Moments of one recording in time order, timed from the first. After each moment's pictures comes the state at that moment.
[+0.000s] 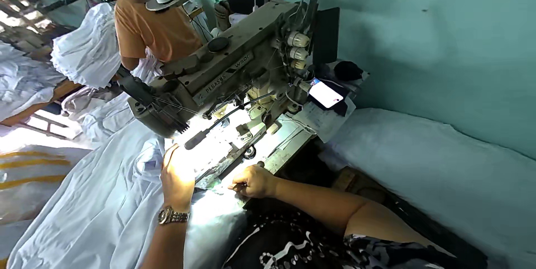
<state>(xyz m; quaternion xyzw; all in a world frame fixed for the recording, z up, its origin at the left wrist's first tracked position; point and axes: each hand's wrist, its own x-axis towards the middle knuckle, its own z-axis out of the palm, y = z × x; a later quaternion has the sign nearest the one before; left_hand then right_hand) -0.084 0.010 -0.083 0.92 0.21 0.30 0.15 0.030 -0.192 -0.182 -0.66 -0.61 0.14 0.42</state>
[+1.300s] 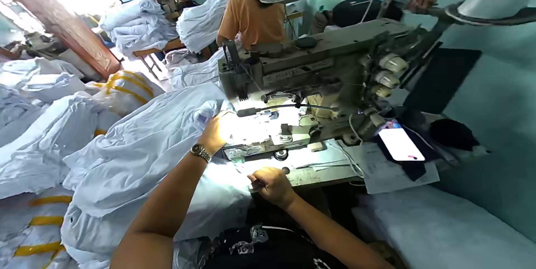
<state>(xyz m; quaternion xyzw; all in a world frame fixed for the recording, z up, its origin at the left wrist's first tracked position) -0.079 0.013 -0.056 0.95 0.20 0.19 0.17 0.025 -0.189 -0.210 -0.60 -0.65 -0.07 0.46</state>
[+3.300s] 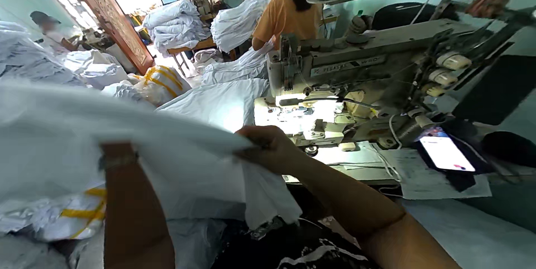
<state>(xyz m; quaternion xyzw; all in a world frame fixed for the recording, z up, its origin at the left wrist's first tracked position) -0.327 -0.004 0.077 0.71 0.58 0.40 -0.09 -0.044 -0.173 0.025 -0.28 -0.69 0.32 0.59</state>
